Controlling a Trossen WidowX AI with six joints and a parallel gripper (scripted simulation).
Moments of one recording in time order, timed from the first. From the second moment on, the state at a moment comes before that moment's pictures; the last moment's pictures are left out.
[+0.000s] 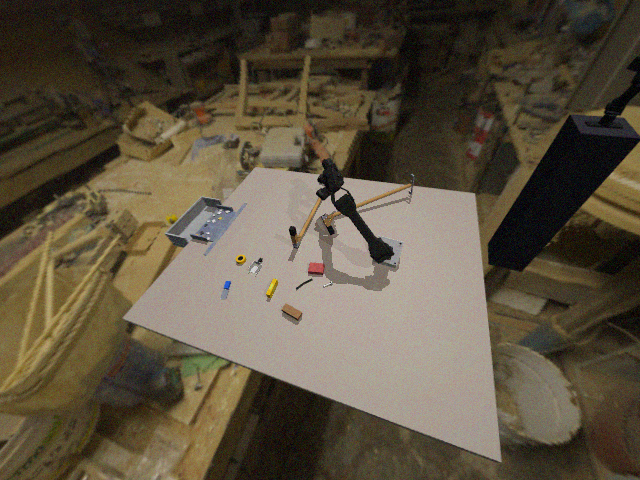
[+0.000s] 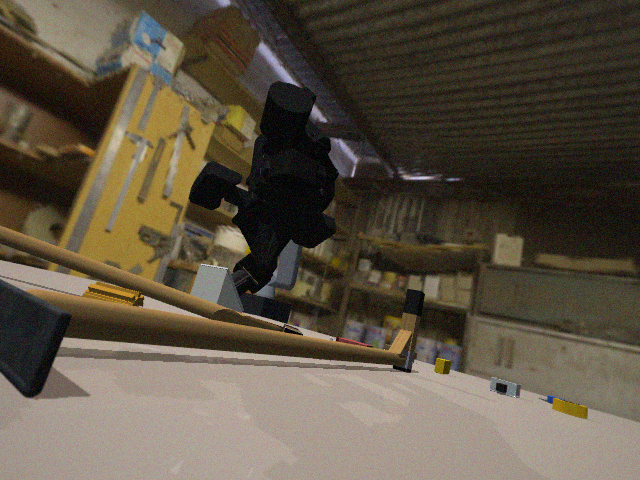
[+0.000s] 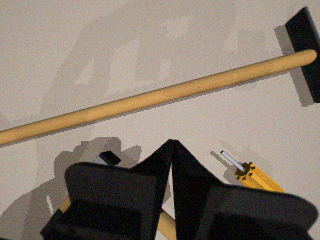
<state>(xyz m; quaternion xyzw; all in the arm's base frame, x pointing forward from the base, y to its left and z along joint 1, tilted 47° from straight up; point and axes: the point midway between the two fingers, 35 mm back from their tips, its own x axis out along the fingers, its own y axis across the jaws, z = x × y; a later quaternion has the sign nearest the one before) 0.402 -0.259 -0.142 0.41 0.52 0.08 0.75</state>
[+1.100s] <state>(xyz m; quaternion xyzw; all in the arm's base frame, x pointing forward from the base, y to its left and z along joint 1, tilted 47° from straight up) 0.381 -0.288 -0.180 0.41 0.52 0.08 0.75</state>
